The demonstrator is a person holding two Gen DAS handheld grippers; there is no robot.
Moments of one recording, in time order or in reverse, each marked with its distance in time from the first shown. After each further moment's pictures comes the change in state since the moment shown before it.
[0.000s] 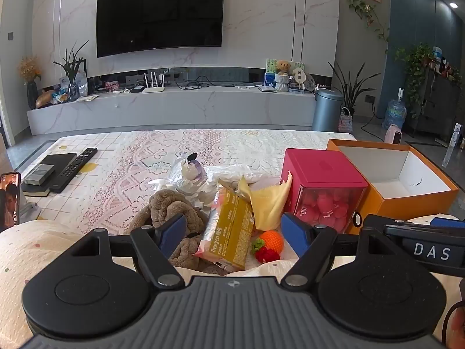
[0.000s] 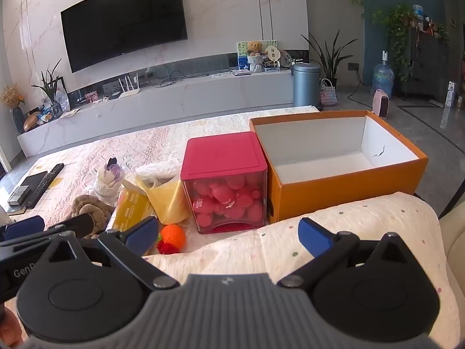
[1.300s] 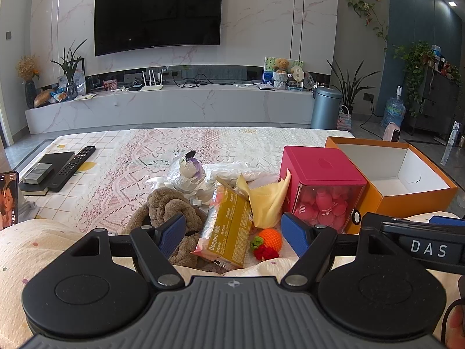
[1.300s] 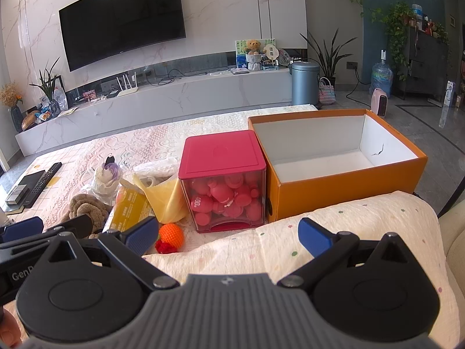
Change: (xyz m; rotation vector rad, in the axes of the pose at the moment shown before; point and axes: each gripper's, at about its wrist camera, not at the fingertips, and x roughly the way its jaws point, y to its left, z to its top) left arm 0.000 0.000 0.000 0.001 0.009 0.001; right arm 0.002 0.000 0.000 0.003 0.005 -0.007
